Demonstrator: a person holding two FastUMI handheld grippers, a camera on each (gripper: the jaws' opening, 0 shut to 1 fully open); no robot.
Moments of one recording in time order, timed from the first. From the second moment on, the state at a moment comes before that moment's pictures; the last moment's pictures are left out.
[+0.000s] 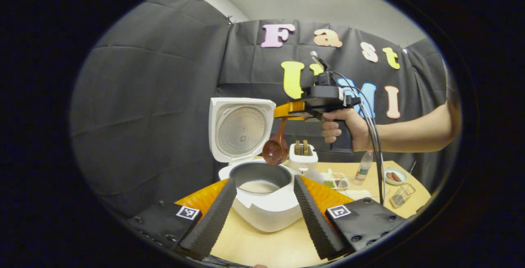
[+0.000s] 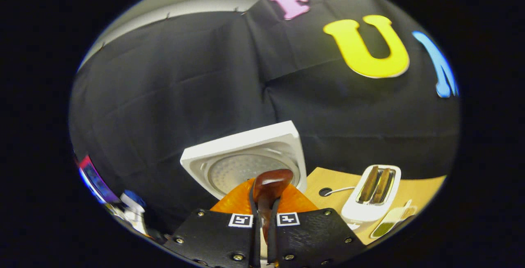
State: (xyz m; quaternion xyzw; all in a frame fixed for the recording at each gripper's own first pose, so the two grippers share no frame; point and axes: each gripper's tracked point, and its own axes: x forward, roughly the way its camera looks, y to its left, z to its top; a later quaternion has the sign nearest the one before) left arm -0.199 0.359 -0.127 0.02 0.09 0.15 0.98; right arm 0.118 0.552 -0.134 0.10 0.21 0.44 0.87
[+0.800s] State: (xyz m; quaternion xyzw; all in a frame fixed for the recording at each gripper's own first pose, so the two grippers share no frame) left arm -0.110 0.236 -0.109 -0.05 0.07 0.04 1.00; right arm 0.092 0.214 -0.074 0.30 0.16 0.25 0.91
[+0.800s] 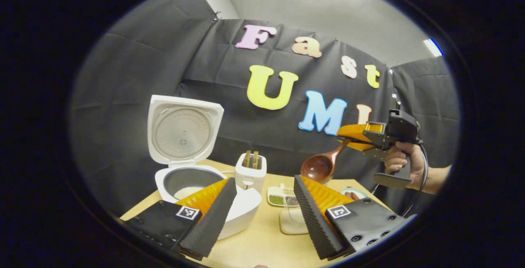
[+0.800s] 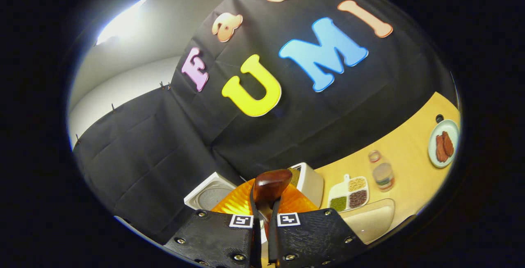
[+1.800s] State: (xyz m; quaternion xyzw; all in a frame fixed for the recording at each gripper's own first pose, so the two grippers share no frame) left arm -0.055 0.086 -0.048 0.04 0.04 -0.01 1.00; right arm 0.068 -0.051 -0.123 0.26 0.16 0.08 0.95
